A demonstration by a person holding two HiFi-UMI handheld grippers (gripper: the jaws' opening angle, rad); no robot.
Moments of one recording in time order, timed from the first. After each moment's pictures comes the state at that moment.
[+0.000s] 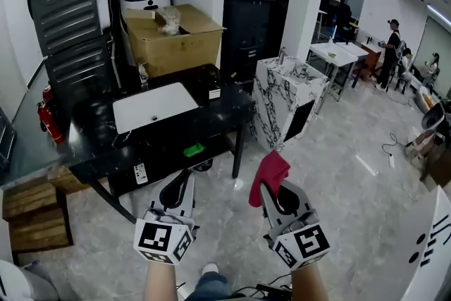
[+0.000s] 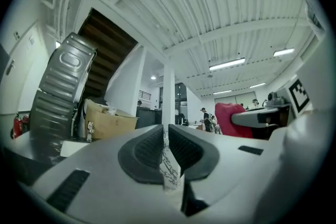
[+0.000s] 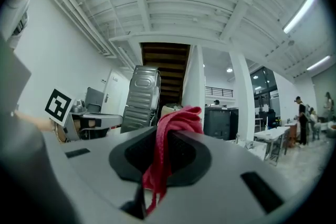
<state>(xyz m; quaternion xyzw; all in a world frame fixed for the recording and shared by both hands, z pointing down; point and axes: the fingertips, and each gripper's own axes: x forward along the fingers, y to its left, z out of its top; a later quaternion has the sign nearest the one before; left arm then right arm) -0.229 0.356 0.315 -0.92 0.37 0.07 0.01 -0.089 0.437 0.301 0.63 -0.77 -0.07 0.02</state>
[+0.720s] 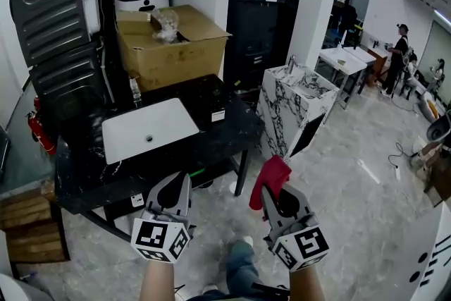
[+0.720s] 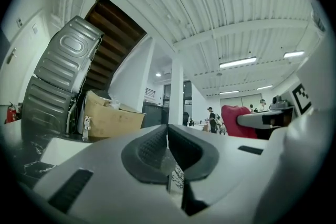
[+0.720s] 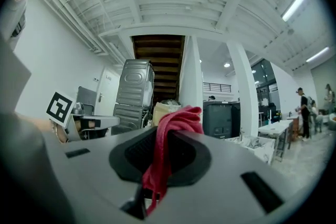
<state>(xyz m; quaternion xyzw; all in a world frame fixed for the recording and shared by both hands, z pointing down) -0.188 0.169 0.335 -0.92 0.39 0.07 -0.02 -0.034 0.260 0.318 0.64 -0.77 -0.05 0.02</state>
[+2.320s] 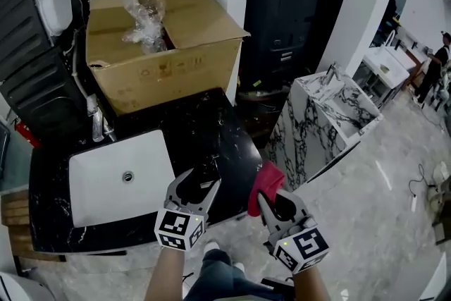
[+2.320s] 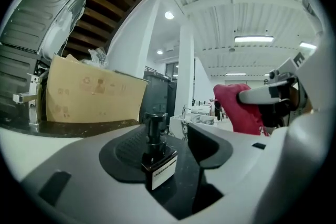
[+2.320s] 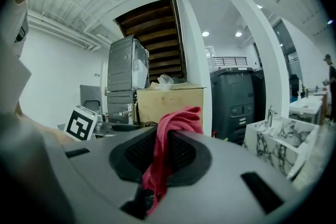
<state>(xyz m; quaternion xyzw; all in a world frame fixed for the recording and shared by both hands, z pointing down) 0.025 -0.188 0.451 -0.92 0.39 -0.04 -0.07 0.131 -0.104 0.393 0.55 -0.83 0.06 0.06</state>
